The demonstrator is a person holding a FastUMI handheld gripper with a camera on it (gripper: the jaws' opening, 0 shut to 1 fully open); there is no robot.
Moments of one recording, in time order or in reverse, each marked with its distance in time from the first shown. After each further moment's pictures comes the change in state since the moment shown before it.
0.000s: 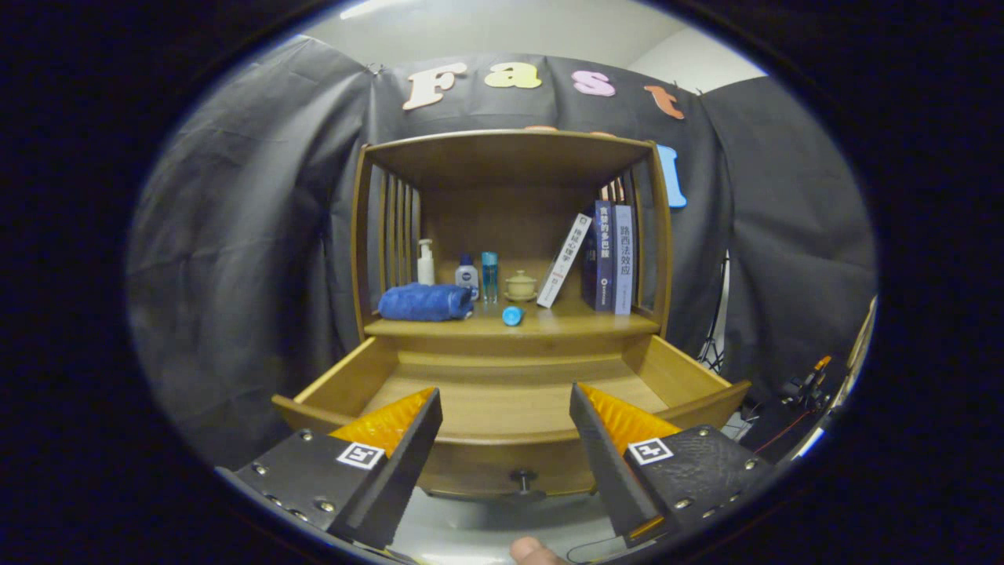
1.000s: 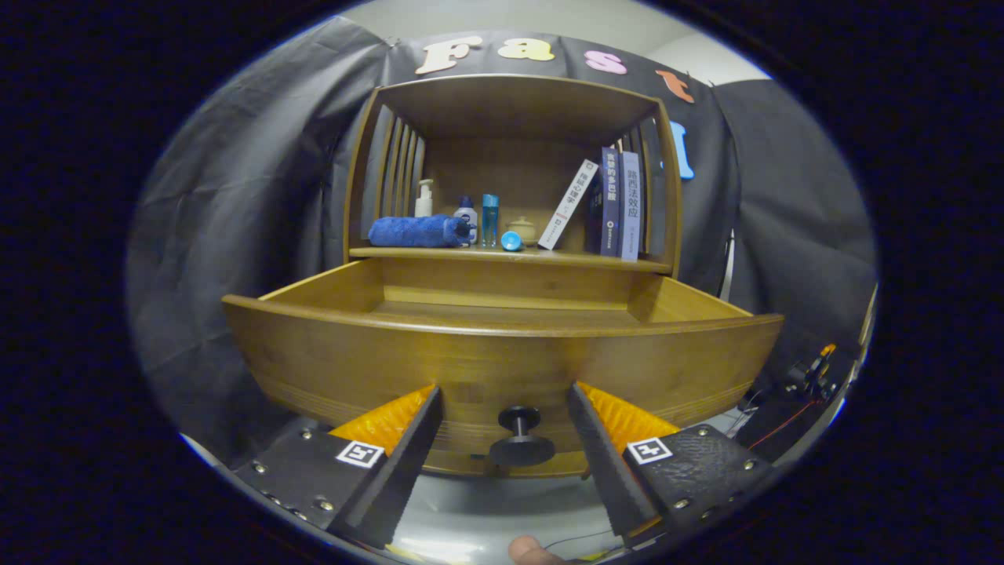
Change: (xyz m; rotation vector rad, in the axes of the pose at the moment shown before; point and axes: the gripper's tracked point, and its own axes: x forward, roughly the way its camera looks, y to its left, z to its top) arm 0.027 -0.003 -0.096 -0.064 0.063 -0.018
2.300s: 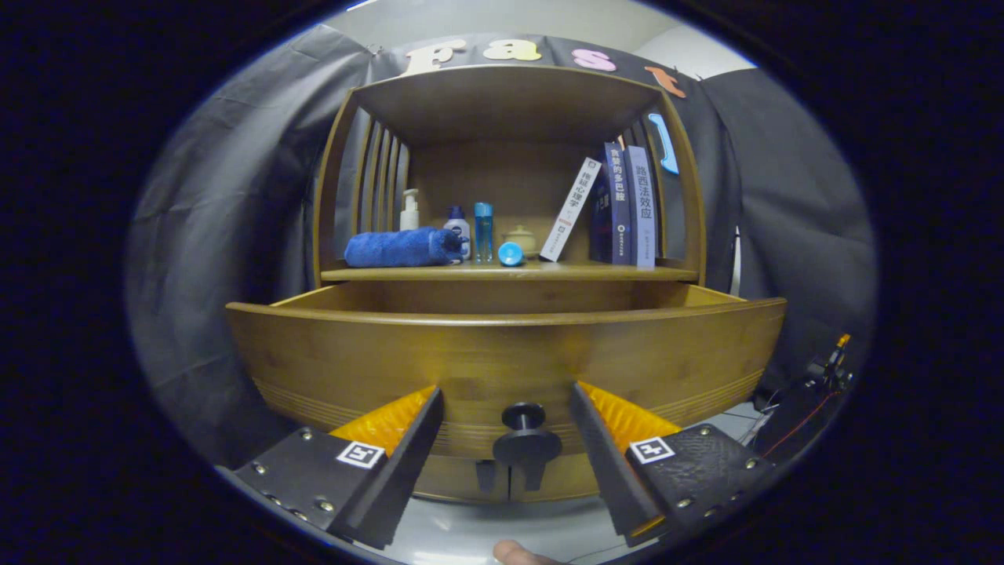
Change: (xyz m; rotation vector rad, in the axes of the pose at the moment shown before) arm 0.087 0.012 0.022 0.089 -0.048 -0.008
